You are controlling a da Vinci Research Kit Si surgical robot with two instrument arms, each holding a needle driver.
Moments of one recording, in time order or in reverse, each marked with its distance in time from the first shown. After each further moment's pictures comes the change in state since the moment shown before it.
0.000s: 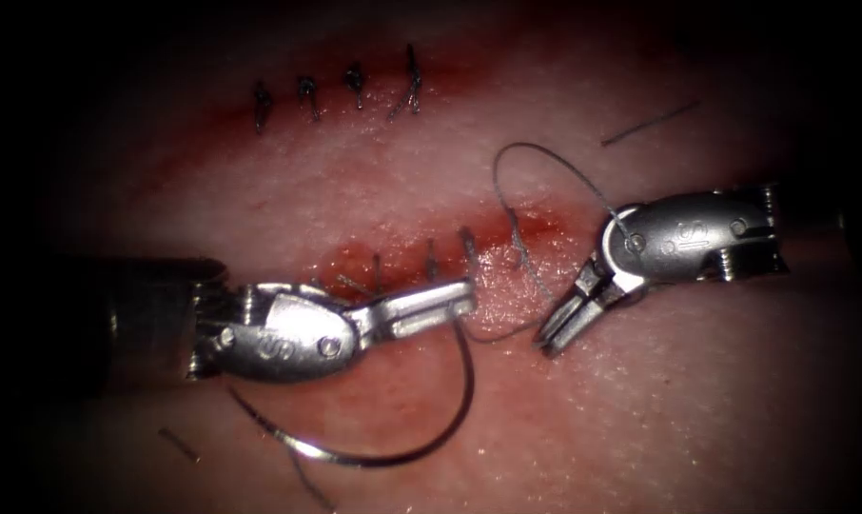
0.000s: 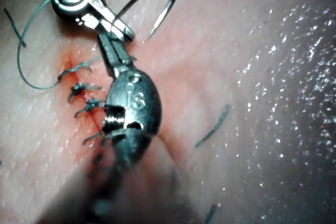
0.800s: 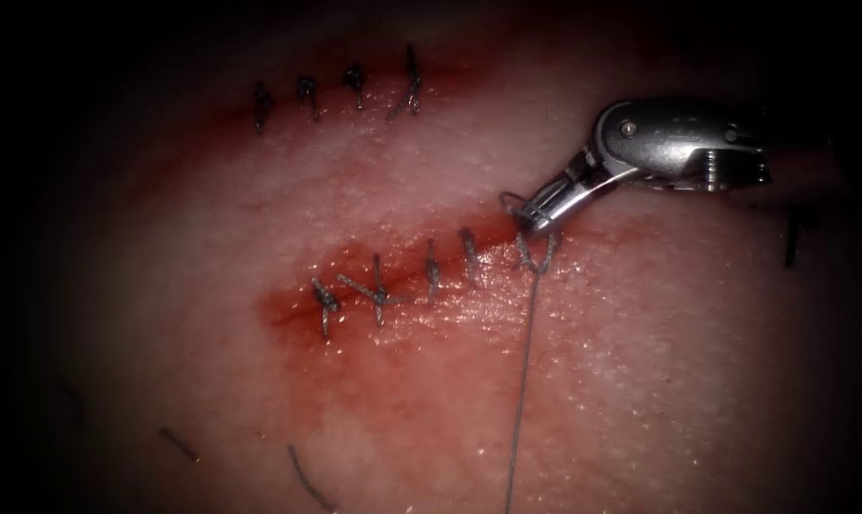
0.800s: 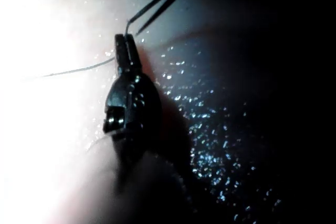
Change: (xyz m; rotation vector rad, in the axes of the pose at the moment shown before) right arm 0.000 0.007 -0.005 -0.238 0.114 0.135; left arm 0.015 0.022 -0.002 -0.349 0.107 -0.196
